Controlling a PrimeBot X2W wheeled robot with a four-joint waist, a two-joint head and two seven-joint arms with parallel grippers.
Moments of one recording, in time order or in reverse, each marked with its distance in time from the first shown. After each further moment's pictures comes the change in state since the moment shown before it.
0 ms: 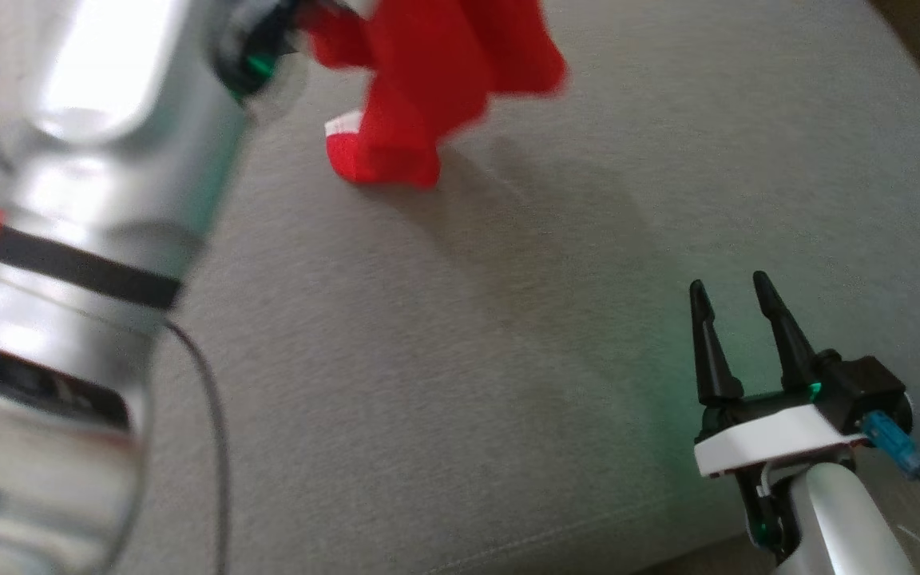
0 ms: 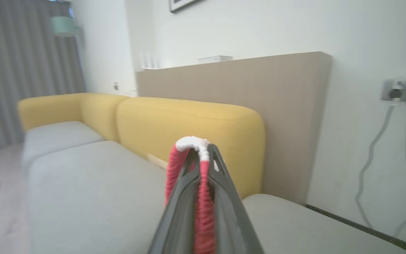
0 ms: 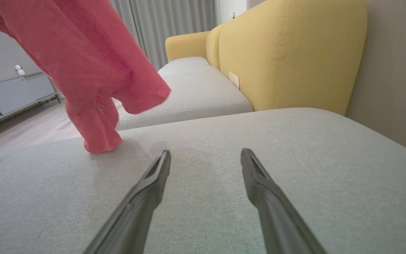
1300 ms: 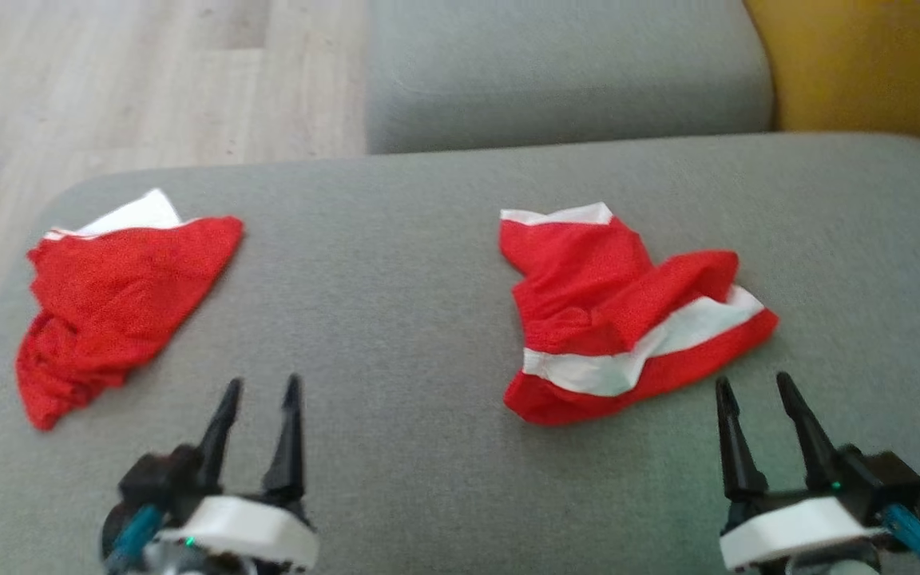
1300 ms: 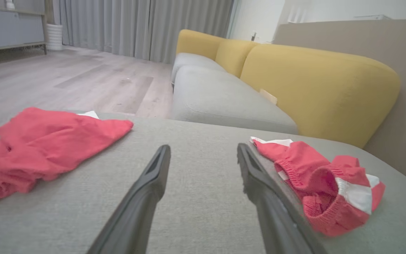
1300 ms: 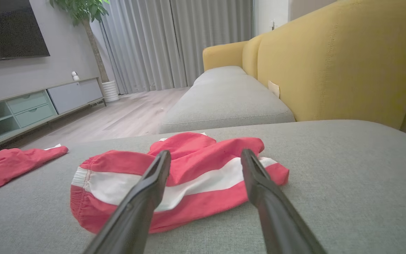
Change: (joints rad) left arm 1.329 -0.074 0.446 -0.559 0.358 0.153 -0.195; right arm 0.195 0.007 -0.049 -0.031 0.004 0.000 0.000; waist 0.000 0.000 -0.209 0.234
